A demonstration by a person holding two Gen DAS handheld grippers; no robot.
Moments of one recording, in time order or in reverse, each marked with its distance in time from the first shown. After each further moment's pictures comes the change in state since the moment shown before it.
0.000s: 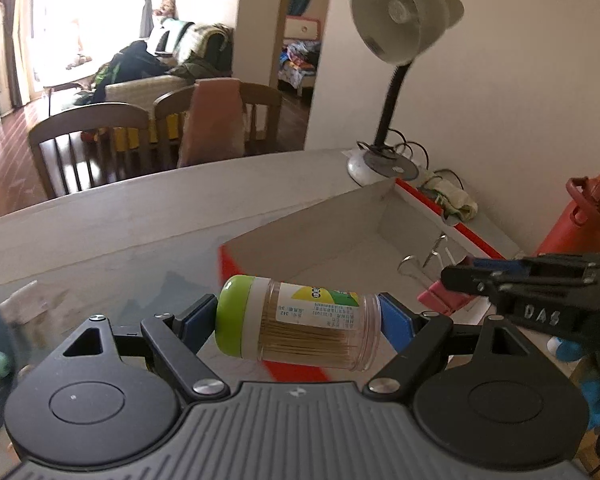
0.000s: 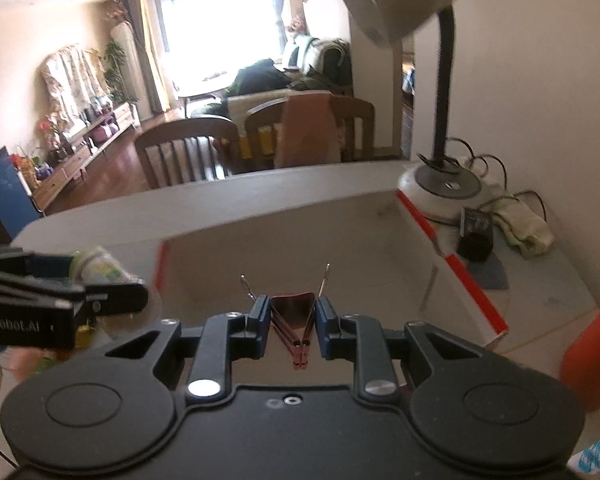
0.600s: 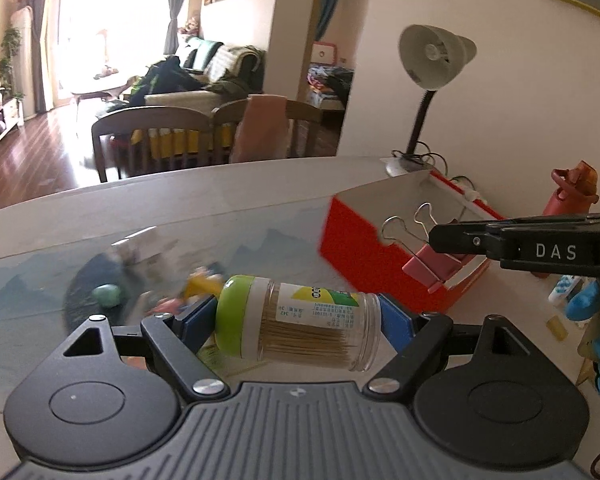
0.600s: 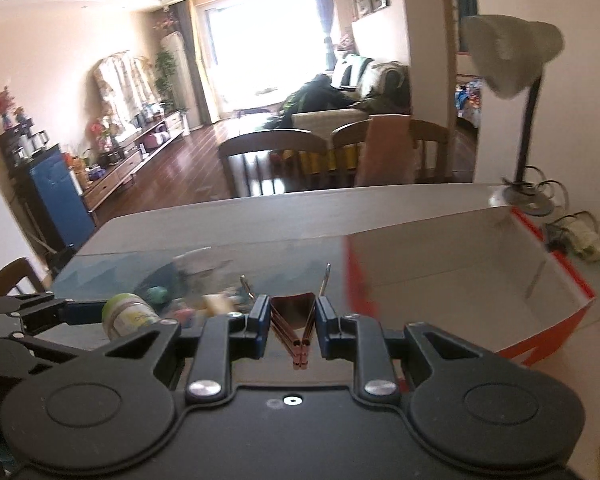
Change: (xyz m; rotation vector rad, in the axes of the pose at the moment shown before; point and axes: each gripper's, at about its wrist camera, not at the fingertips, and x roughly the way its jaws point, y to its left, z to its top) left arm -0.141 0.104 -0.101 -0.038 -0.086 0.022; right arm -0.063 0.143 -0.018 -0.042 -0.065 0.113
